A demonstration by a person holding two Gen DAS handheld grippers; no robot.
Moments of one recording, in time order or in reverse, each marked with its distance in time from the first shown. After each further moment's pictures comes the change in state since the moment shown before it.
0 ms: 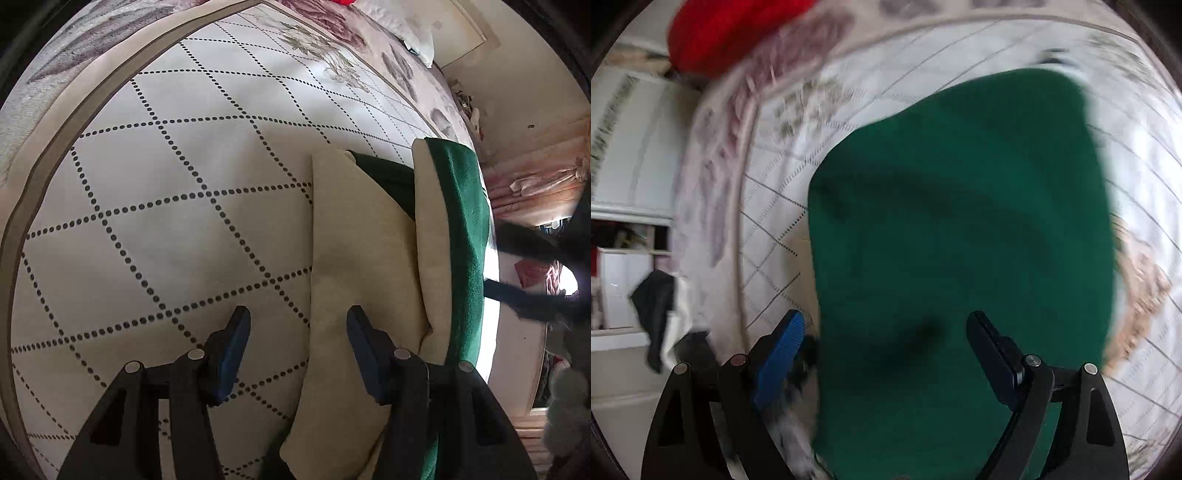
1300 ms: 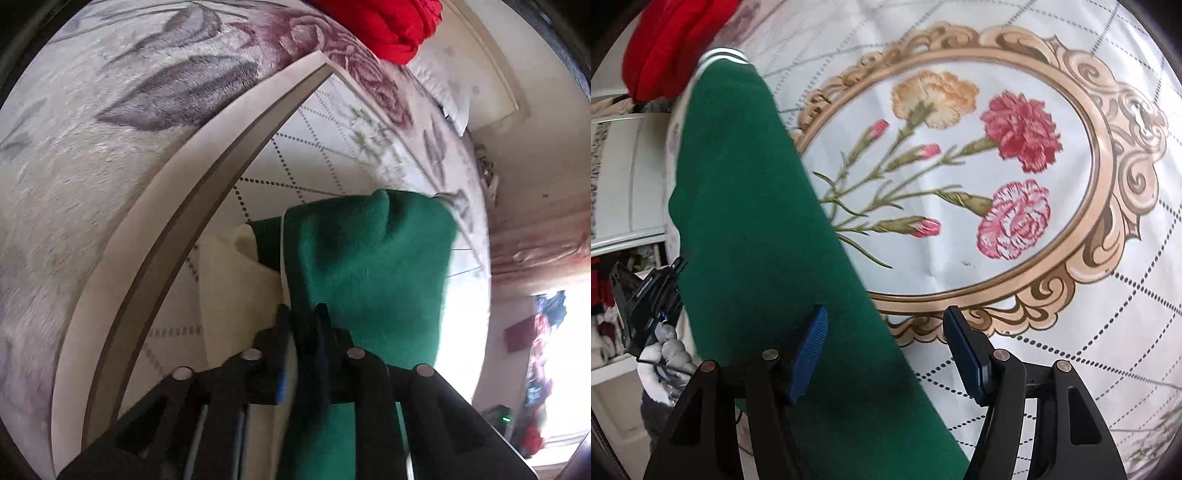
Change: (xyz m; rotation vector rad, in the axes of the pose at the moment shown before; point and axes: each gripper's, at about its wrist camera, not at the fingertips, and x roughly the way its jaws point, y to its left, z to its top) left arm -0.098 0.053 0.047 -0.195 -0.111 -0.006; right arm 0.022 -0.137 -0.090 0.206 0.081 0.160
